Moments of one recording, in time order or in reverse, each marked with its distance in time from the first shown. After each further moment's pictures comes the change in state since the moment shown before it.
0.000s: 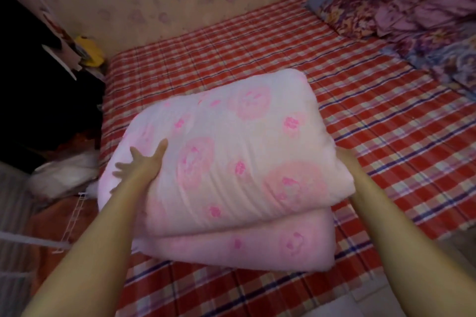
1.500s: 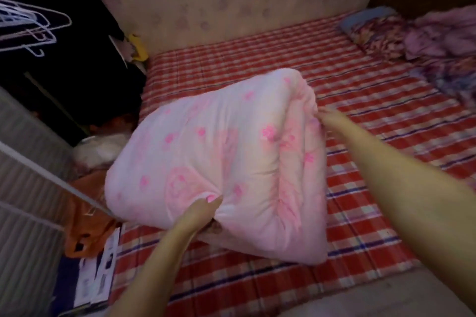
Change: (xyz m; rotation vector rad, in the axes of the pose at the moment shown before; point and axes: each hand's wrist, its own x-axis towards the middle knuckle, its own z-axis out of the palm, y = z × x) left_hand -0.142 -0.115 0.058 -0.342 -0.332 0.292; right_hand 0.037 -0.049 0.055 -0.091 -0.170 -0.293
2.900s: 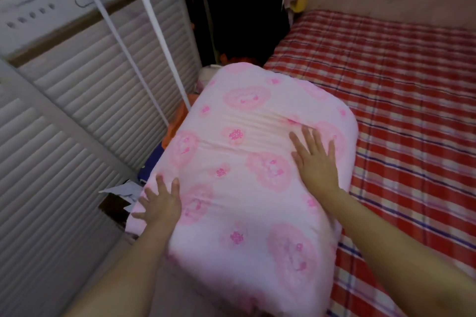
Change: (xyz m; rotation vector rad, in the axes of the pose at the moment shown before) left_hand -0.030 -0.210 -0.060 0.013 0.768 -0.823; right_hand -0.033 0.048 0.278 -0.967 -0.328 -1.197
